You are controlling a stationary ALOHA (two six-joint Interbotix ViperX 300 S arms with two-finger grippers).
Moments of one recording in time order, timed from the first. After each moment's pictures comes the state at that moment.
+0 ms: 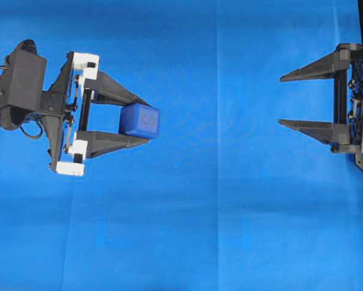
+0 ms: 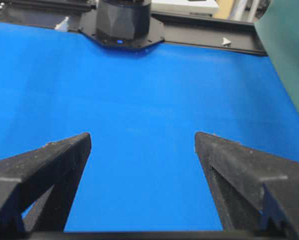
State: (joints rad) left arm -0.07 -0.40 0.77 0.02 -0.28 -0.01; right arm -0.05 -0.86 1.15 0.00 -0.22 0.04
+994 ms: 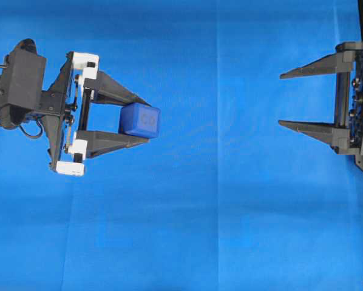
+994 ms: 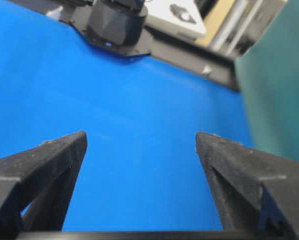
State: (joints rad) left arm -0.07 -0.40 0.77 0.02 -0.29 -0.01; right arm -0.05 -0.86 1.10 -0.20 -0.18 -0.09
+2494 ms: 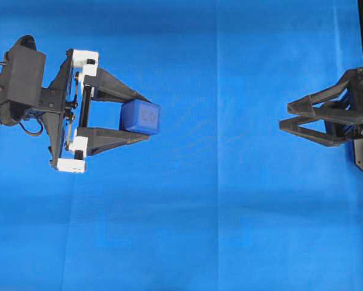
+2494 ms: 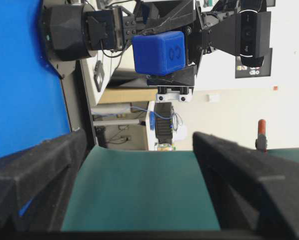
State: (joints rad) left arm -0.06 -0.40 0.77 0.02 -0.29 -0.01; right arm -0.01 -0.86 1.05 -0.85 -0.24 -0.47
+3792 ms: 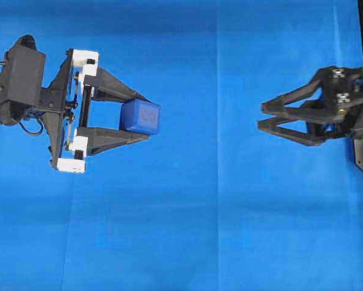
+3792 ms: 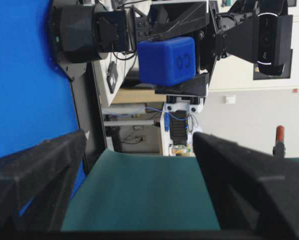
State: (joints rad) left arm -0.06 -0.40 0.77 0.02 -0.29 -0.01; right arm -0.01 -0.69 0.93 -0.85 -0.23 -0.47
